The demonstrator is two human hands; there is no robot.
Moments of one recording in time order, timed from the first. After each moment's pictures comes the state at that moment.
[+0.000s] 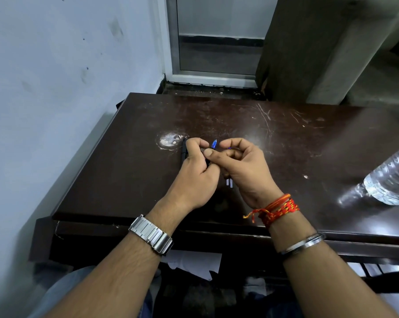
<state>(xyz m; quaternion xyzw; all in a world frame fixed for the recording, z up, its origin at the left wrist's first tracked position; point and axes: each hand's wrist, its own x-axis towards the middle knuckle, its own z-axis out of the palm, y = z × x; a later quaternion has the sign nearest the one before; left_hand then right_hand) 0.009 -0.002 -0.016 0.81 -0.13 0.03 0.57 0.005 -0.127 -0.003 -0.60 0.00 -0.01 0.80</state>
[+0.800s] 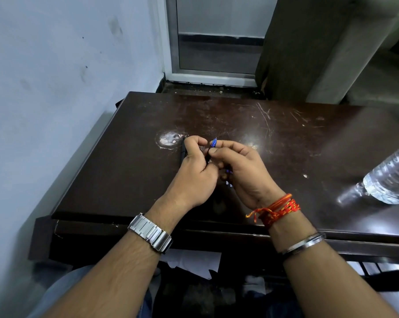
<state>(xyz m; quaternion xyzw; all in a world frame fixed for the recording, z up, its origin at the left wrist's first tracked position) 0.011 -0.002 -0.018 0.81 -0.13 0.03 0.57 0.002 -0.123 -0.001 -0.58 0.01 0.04 0.81</state>
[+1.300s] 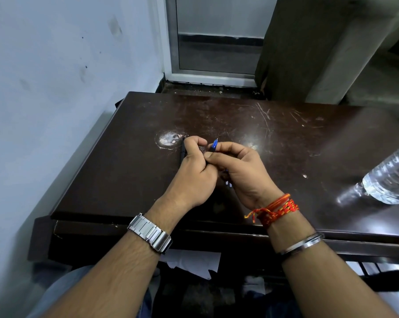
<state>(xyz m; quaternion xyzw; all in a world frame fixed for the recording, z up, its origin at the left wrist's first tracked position) 0.011 -0.001 -0.017 0.82 -0.13 0.03 0.56 0.000 -0.121 0.002 -0.58 0.01 0.04 0.81</state>
